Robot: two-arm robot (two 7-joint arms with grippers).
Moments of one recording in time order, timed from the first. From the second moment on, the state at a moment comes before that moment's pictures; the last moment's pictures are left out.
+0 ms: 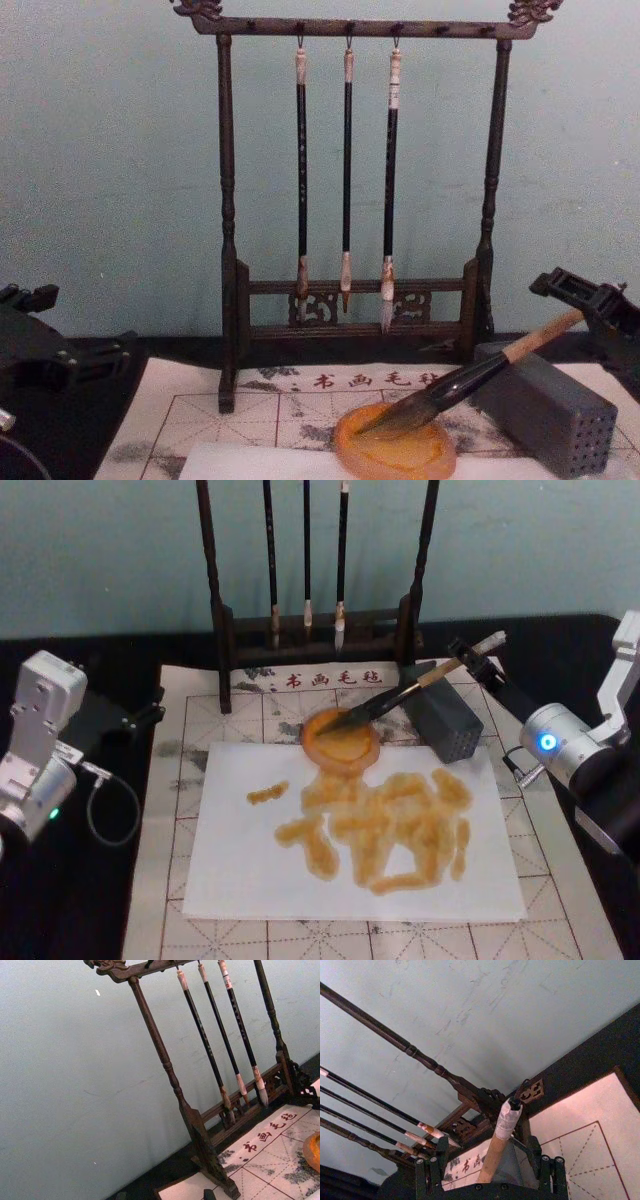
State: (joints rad) left arm -0.20 0.60 0.45 -1.41 -0.25 -0.12 0.03; right arm 0.32 0.26 -0.21 -1.21 1.13 0.24 0.16
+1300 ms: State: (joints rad) left arm -0.20 0.60 0.45 -1.41 -0.25 -0.12 0.03; right arm 0.38 0.25 -0.26 -1.15 1.18 0.19 0.15
